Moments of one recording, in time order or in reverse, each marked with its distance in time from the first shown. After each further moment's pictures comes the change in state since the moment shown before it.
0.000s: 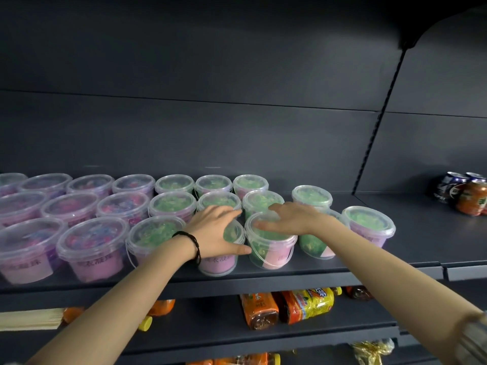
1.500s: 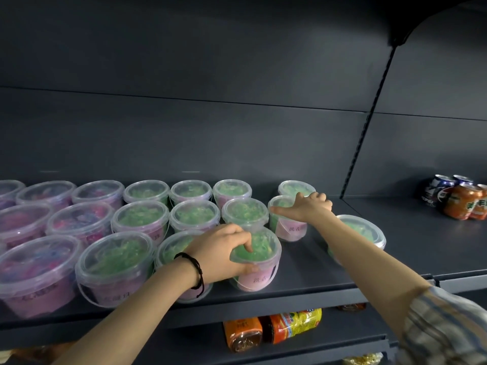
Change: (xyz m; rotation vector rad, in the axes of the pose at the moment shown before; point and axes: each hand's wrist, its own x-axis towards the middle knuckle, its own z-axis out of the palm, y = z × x) left_hand 0.032 0.044 0.018 -0.199 0.043 0.182; right_hand 0.076 0.088 -0.005 -0.073 0.106 0.509
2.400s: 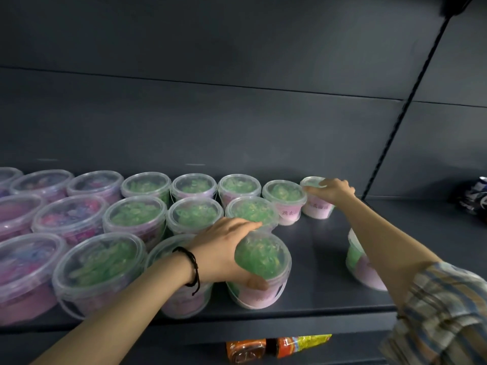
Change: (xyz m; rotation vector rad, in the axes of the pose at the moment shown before) left_hand 0.032 -0.016 0.000 -0.045 -0.096 -0.094; right_hand 0.131 0.035 0.013 0.499 0.048 0.044
